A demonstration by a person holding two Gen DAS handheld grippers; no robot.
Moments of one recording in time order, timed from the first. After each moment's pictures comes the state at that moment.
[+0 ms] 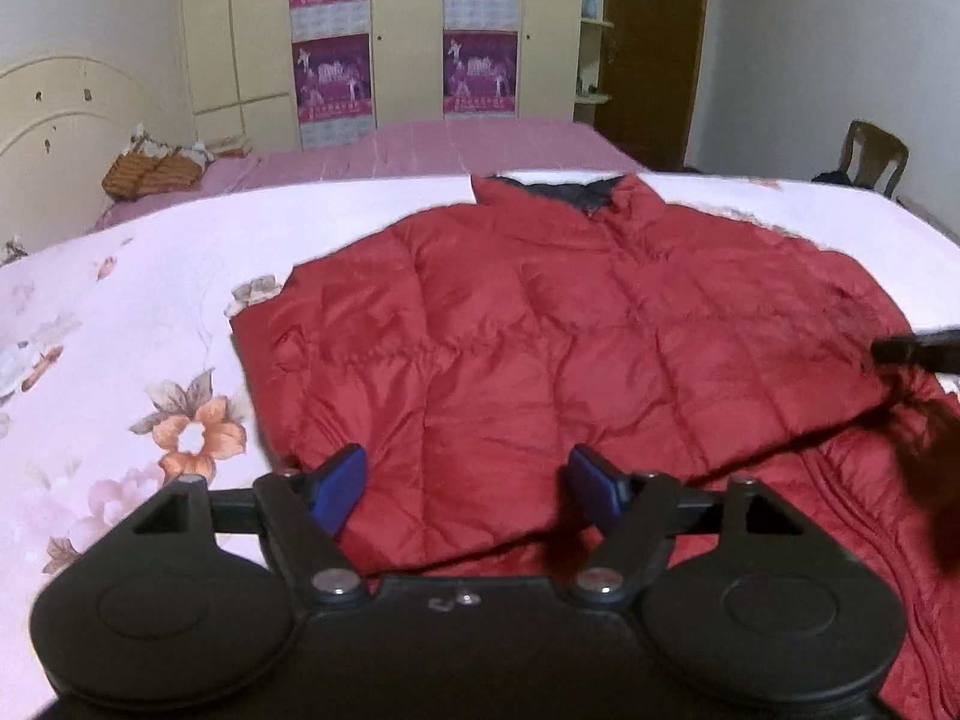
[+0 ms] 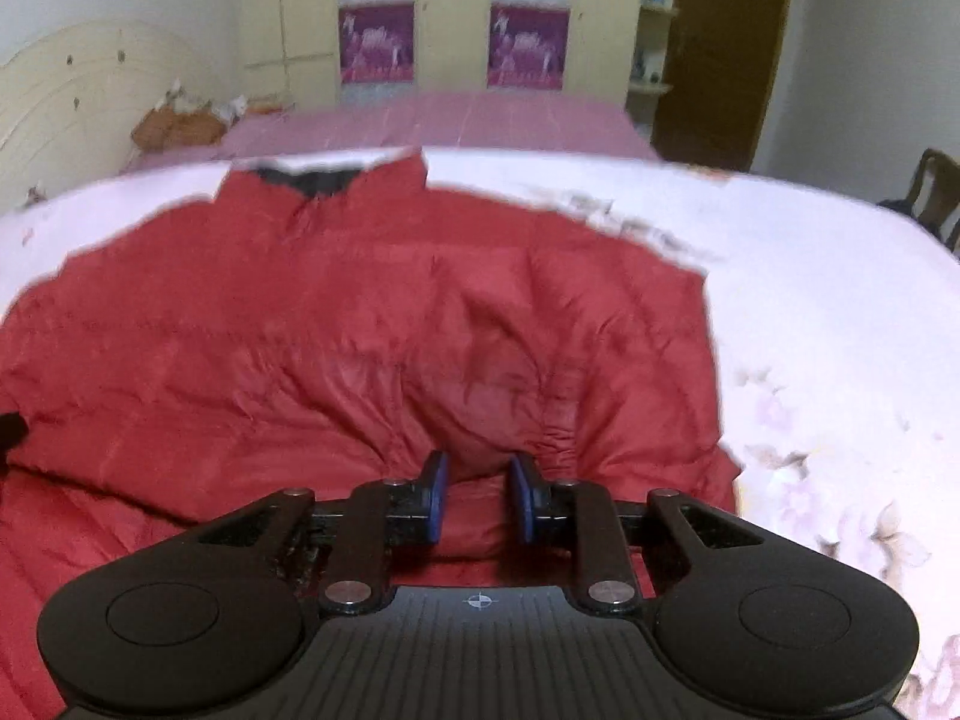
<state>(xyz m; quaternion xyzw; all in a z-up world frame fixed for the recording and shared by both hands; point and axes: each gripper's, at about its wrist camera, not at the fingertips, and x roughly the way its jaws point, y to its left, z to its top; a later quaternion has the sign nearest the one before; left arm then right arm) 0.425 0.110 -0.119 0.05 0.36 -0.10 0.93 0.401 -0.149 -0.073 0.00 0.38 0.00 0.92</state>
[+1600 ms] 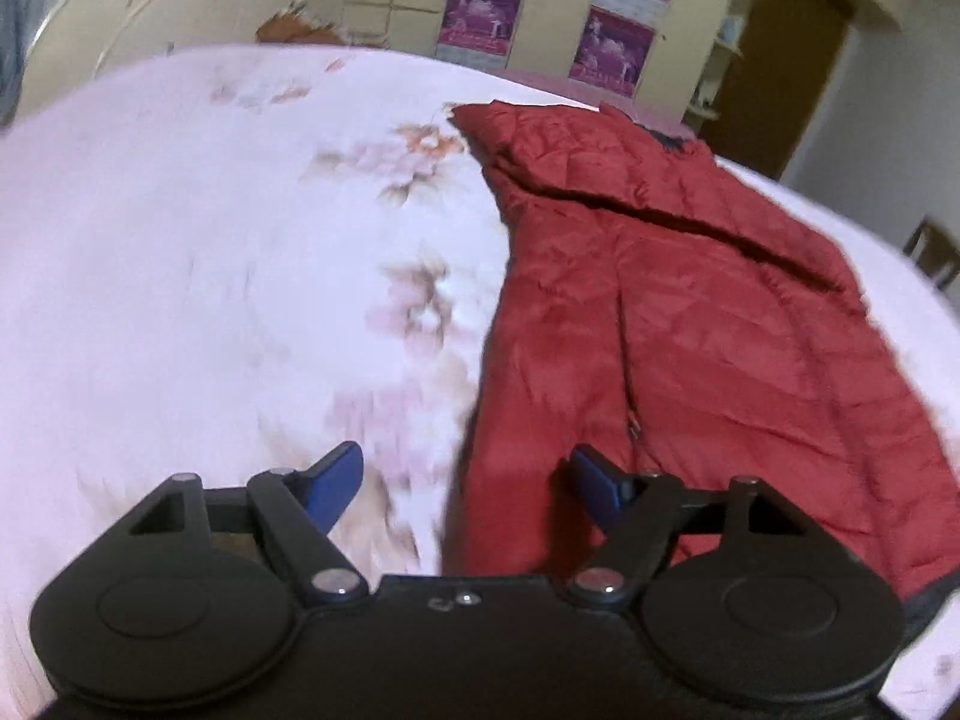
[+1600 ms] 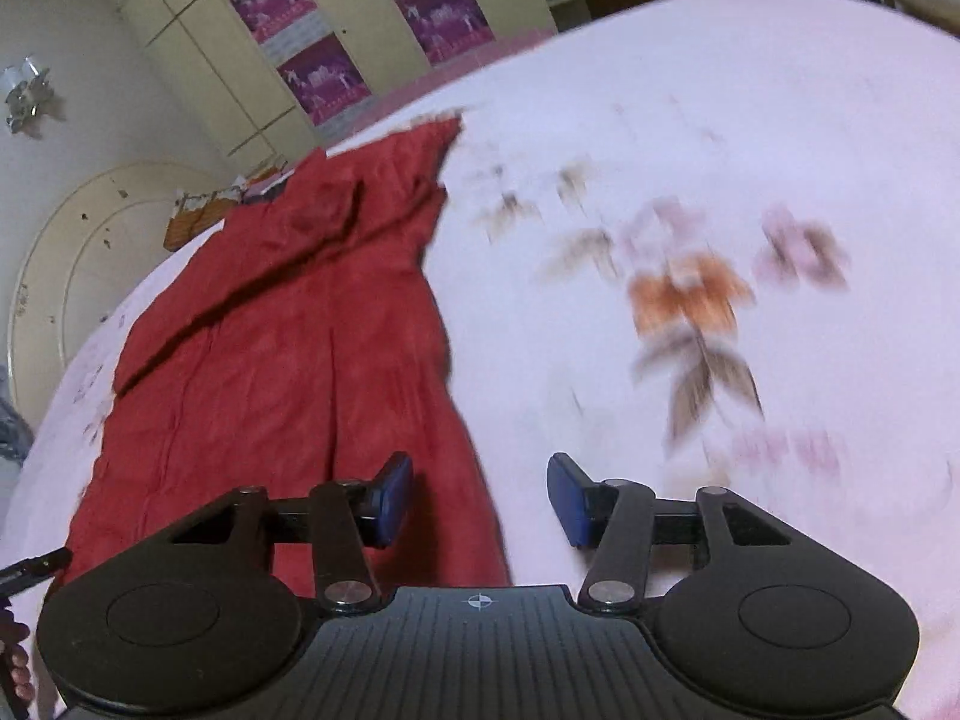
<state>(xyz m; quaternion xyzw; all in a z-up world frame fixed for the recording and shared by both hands) 0.174 0.196 -0.113 -0.12 0.41 -0.01 0.90 0.136 -0.343 -0.061 0.24 0.43 0.04 0.87</state>
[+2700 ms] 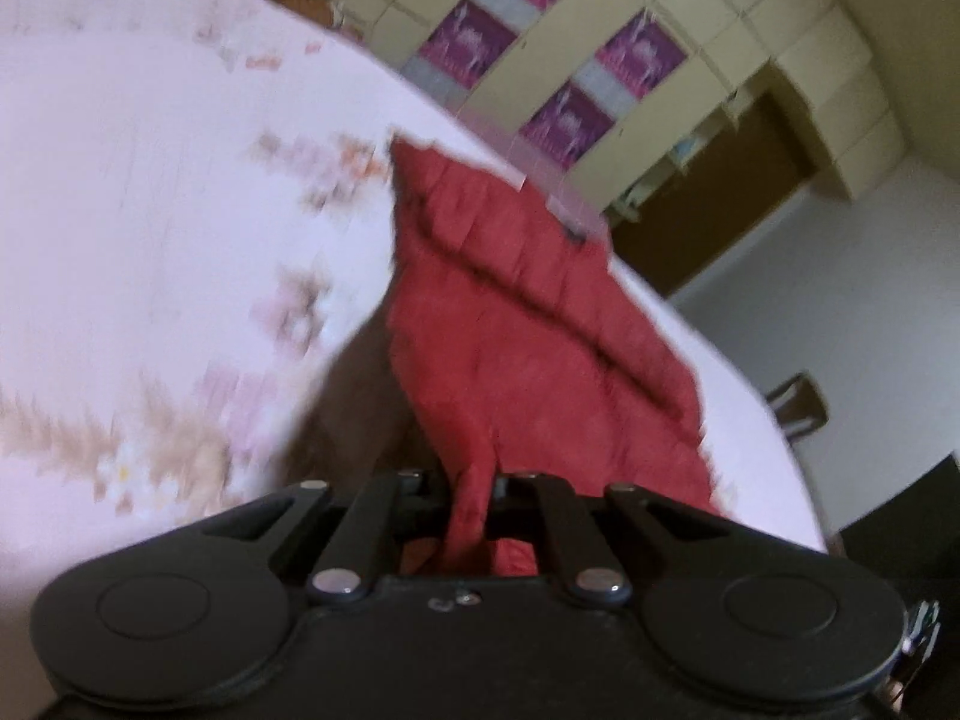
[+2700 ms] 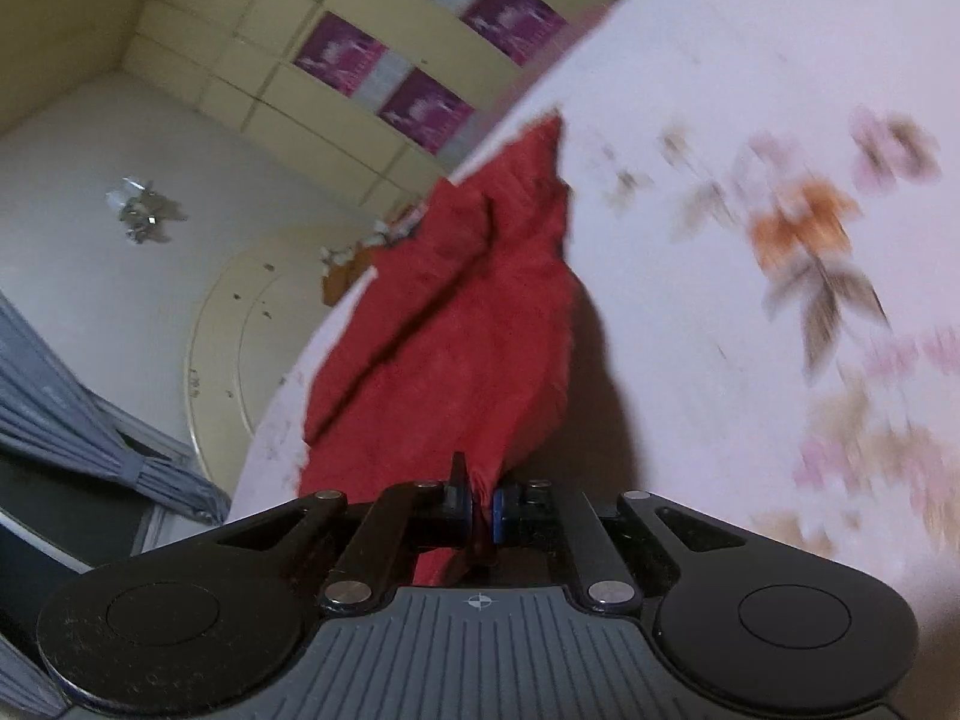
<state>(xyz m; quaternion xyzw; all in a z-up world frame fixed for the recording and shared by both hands) 0.166 0.201 -0.080 -0.31 0.35 -0.08 0.88 0.133 -0.366 -0.029 0.40 0.36 0.17 0.83</state>
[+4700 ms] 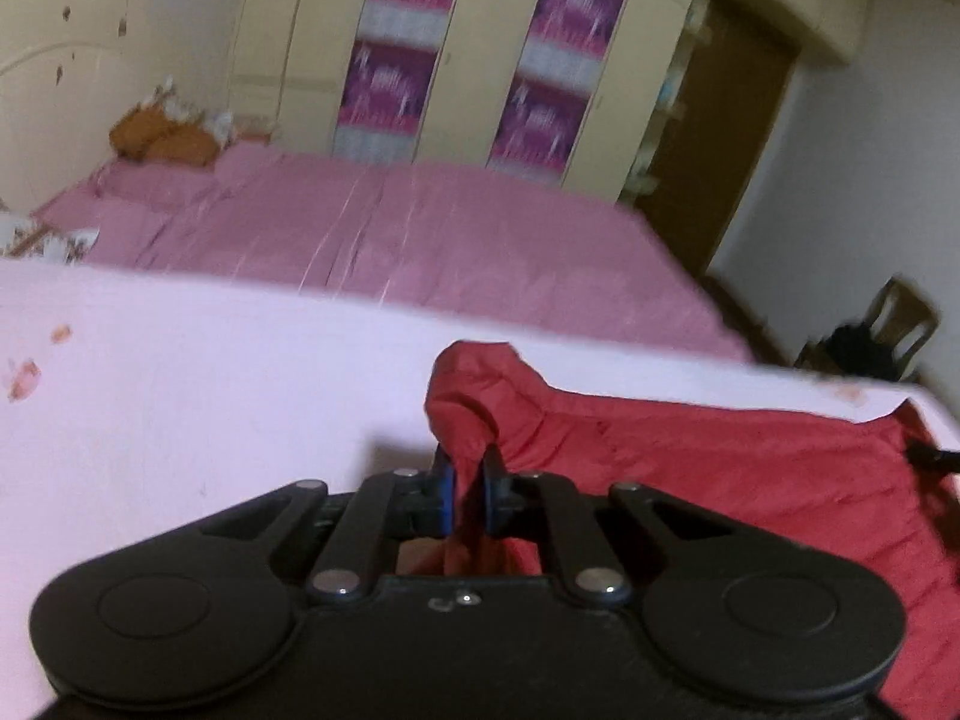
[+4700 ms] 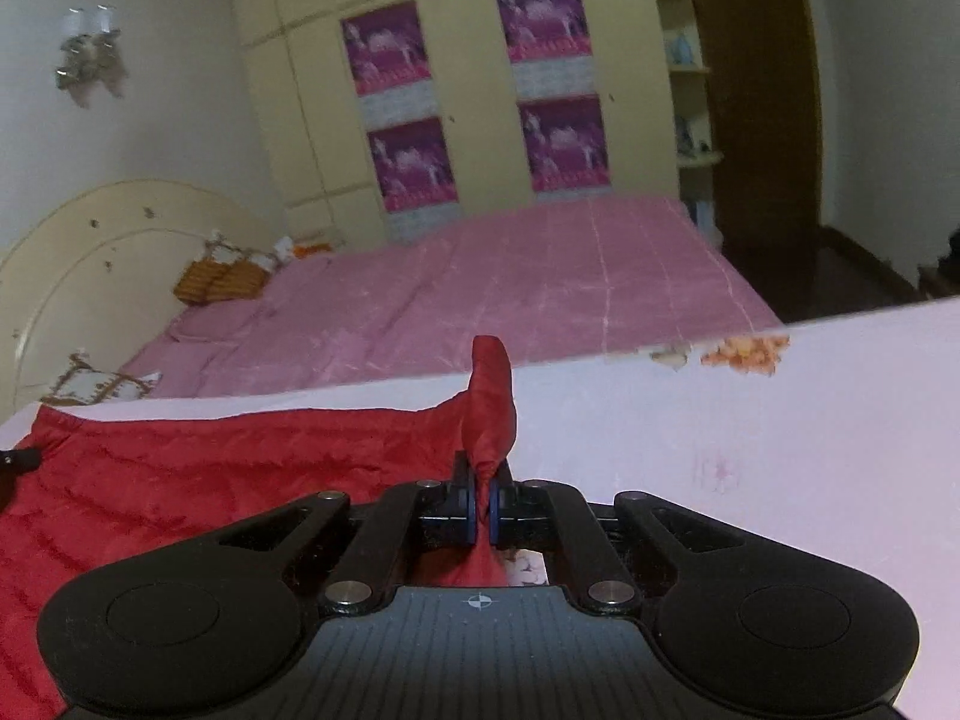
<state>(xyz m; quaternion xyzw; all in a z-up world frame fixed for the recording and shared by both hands) 0.622 0.156 -0.094 -0.09 0.36 -0.08 0.93 0.592 -0.283 -0.065 0.09 0.33 0.08 0.94</state>
